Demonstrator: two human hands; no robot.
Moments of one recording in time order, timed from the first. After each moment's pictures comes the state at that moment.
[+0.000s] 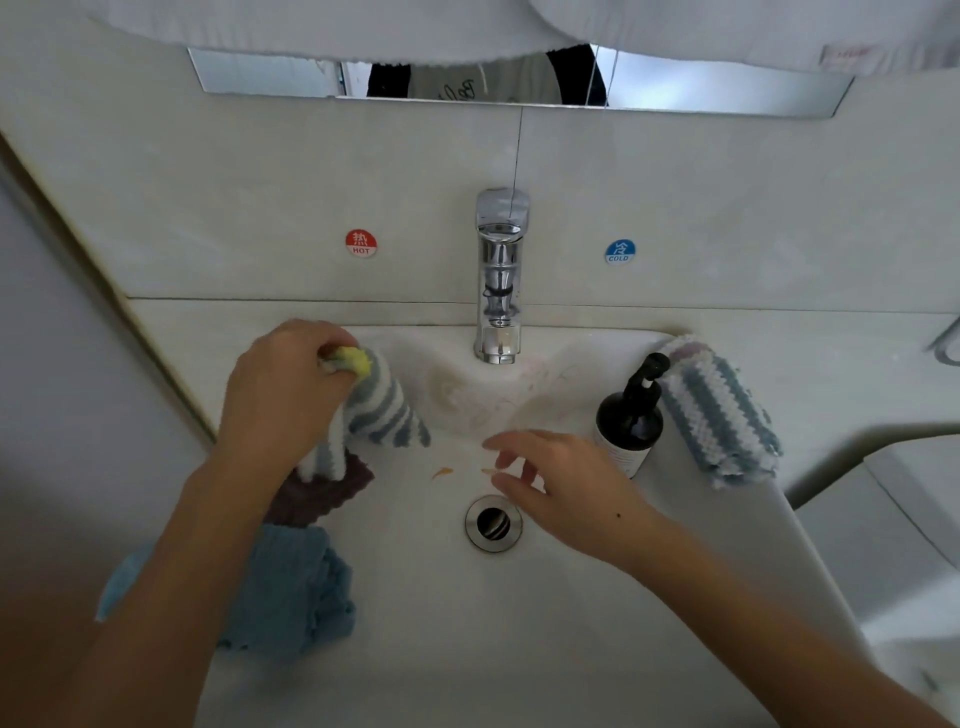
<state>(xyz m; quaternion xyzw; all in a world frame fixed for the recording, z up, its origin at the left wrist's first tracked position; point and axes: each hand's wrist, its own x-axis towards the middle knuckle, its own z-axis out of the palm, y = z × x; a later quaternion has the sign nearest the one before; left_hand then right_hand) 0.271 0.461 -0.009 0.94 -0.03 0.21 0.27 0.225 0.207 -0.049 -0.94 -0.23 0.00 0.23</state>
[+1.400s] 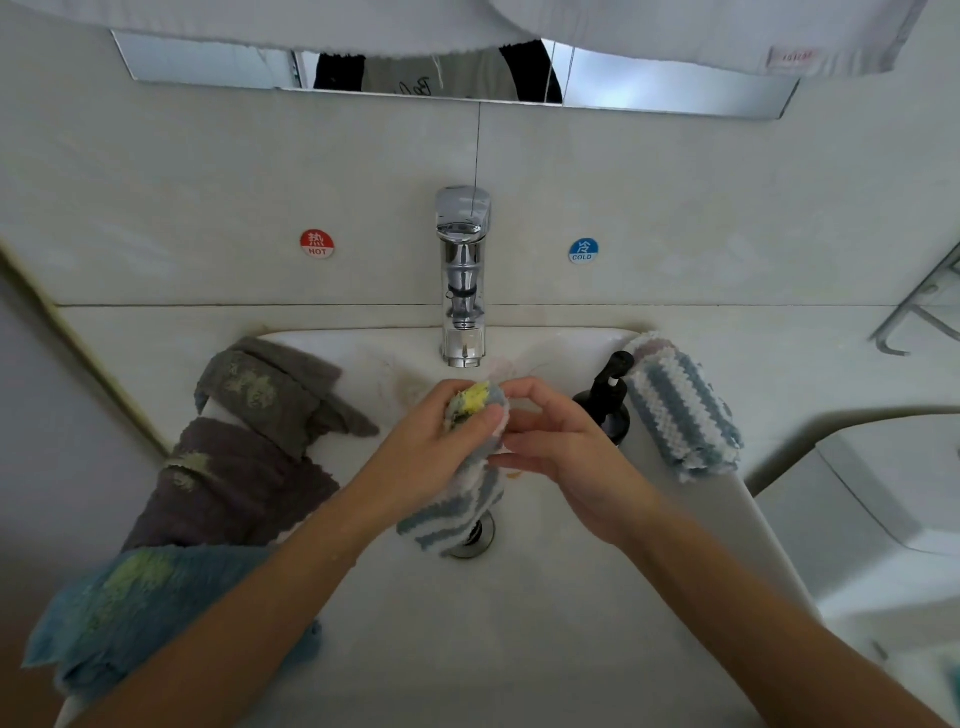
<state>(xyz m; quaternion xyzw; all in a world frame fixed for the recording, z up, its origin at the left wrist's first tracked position) 0.249 0.359 -0.034 0.79 -0.14 -0.08 0.59 0.231 0.195 -0.032 -0.68 -0.08 0.12 0.72</state>
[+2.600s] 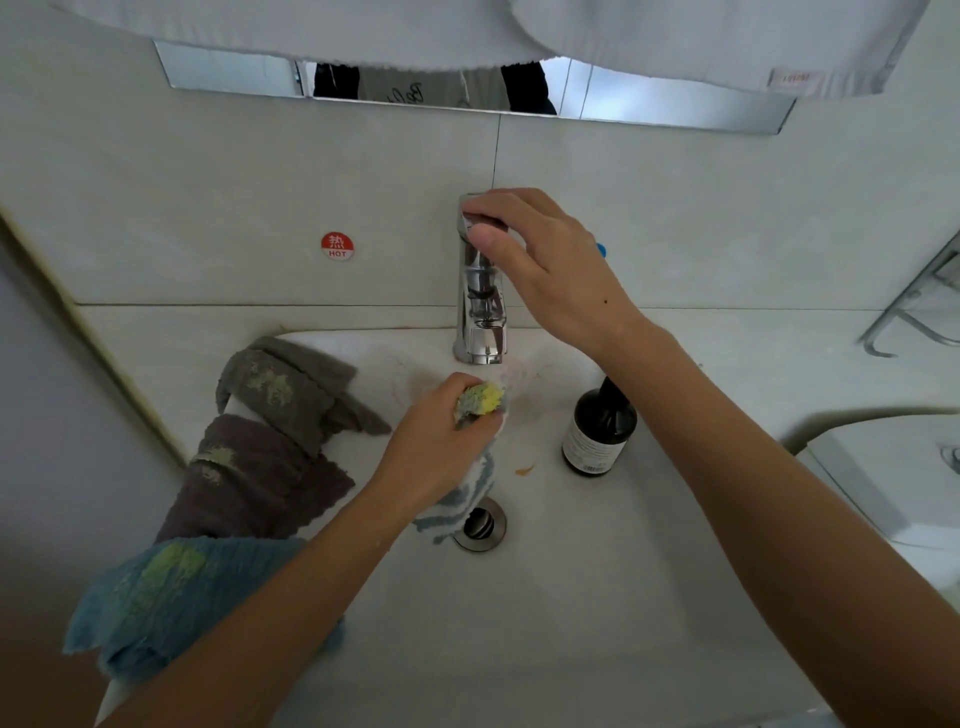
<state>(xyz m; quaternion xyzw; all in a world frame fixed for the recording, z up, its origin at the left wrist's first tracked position) 0.258 0.363 -0.045 0.83 -0.14 -0.01 0.54 0.309 0.222 0.064 -0.90 -0.22 -0.20 0.31</state>
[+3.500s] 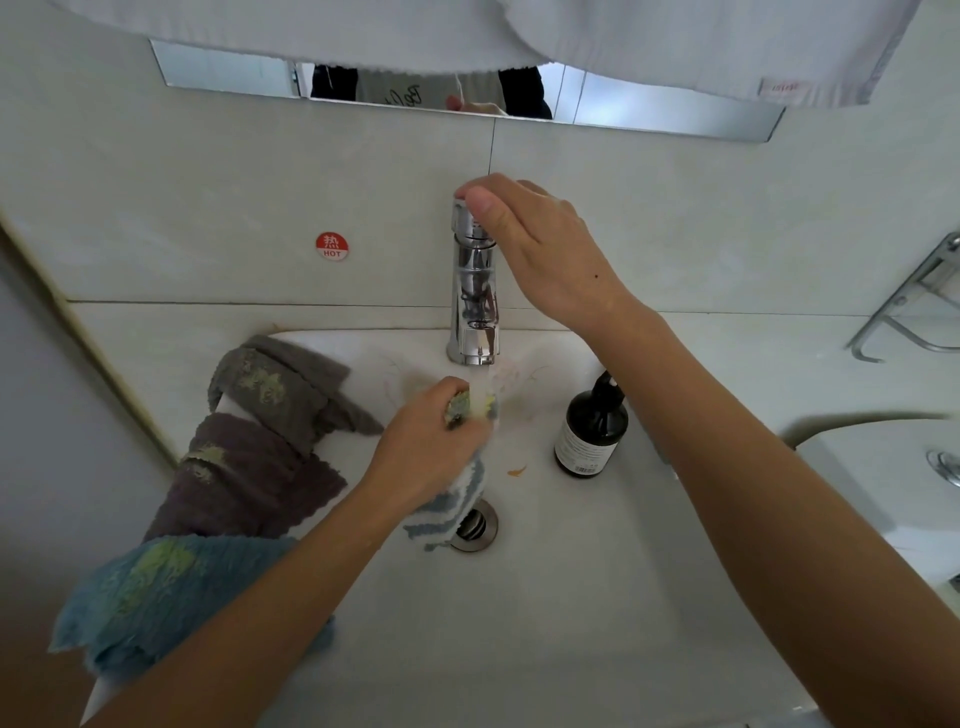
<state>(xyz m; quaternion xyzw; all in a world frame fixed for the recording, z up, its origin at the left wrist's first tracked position) 0.262 0.365 -0.051 0.85 -0.12 -0.02 0.51 0.309 0.228 0.080 -0.91 -0.19 -0.19 0.32</state>
